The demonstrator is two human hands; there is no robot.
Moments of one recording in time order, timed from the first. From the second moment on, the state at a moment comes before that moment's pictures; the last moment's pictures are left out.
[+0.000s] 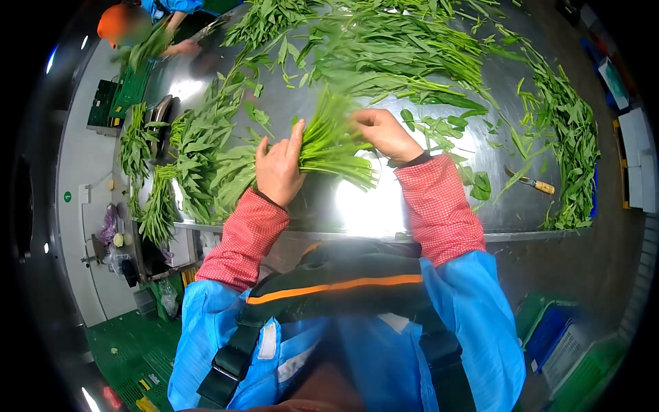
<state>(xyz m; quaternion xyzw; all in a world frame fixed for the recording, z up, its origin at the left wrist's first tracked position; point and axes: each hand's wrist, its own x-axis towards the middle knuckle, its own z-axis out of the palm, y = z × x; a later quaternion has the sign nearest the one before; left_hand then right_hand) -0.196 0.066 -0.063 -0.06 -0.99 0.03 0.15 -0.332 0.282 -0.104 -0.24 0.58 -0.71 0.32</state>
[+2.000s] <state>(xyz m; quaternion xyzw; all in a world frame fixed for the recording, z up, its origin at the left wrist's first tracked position) -0.190 0.045 -0.059 0.06 -1.00 0.00 0.04 -0.329 0.321 -0.067 -0.14 0.44 -0.88 0.15</state>
